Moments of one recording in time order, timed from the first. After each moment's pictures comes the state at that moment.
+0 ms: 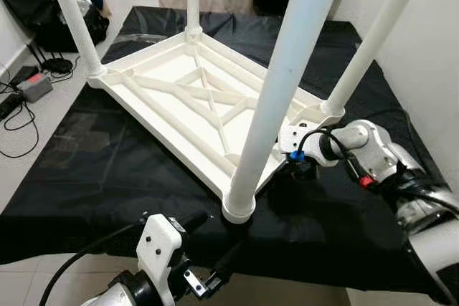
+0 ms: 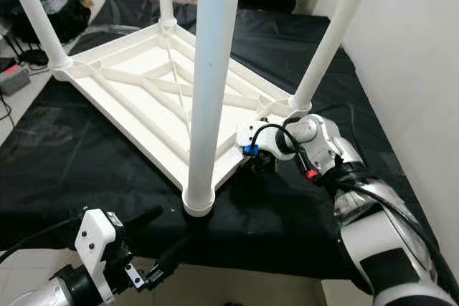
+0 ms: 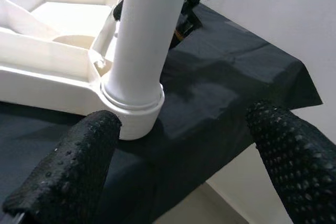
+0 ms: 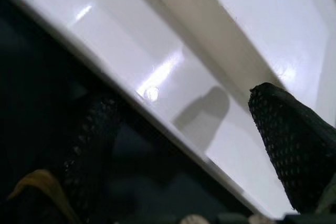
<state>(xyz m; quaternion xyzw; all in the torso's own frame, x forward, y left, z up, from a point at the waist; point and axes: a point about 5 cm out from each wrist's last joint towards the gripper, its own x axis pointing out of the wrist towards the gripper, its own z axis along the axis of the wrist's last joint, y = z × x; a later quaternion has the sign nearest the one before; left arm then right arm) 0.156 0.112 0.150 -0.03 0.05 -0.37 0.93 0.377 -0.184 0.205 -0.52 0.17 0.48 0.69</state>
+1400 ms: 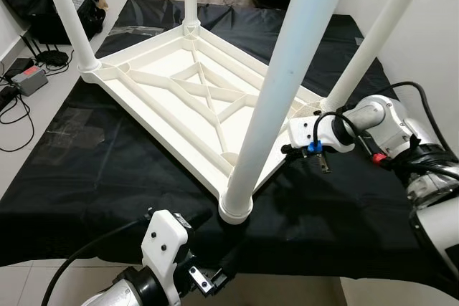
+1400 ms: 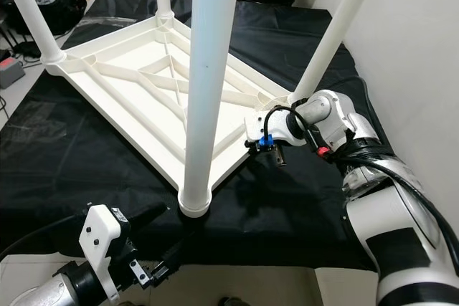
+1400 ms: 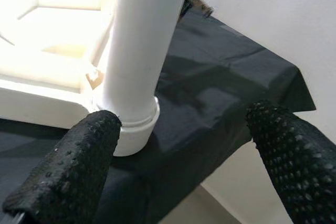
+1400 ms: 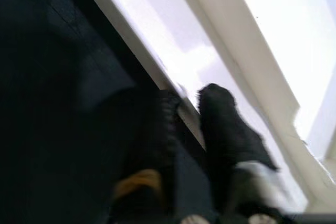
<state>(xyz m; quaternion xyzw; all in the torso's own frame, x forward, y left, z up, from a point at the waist) 0.160 0.106 0.158 -0.03 0.04 -0.37 0.93 0.373 -0.186 0.220 -0.54 0.16 0.54 0.63</state>
